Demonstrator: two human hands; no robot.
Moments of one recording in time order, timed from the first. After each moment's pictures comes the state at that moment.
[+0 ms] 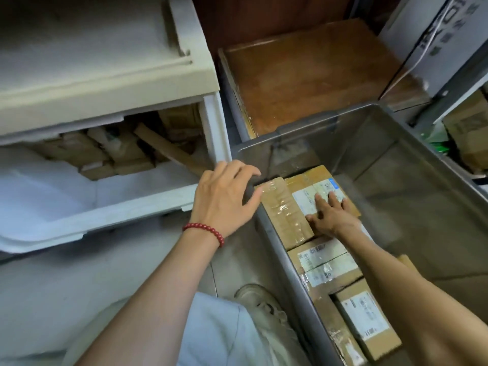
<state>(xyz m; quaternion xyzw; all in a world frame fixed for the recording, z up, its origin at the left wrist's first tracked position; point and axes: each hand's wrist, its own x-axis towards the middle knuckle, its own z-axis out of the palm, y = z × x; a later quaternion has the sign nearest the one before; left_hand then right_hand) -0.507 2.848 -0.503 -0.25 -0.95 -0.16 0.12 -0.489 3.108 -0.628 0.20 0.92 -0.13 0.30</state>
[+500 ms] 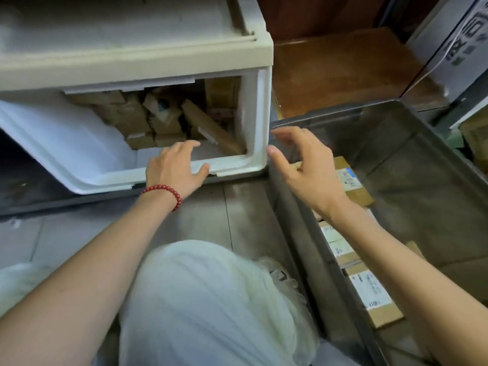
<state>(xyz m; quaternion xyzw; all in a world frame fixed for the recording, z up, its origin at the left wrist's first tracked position) -0.477 2.717 -0.481 -0.02 -0.99 -0.10 0.00 -0.439 2.957 -0.459 -0.10 0.90 -0.39 -0.15</state>
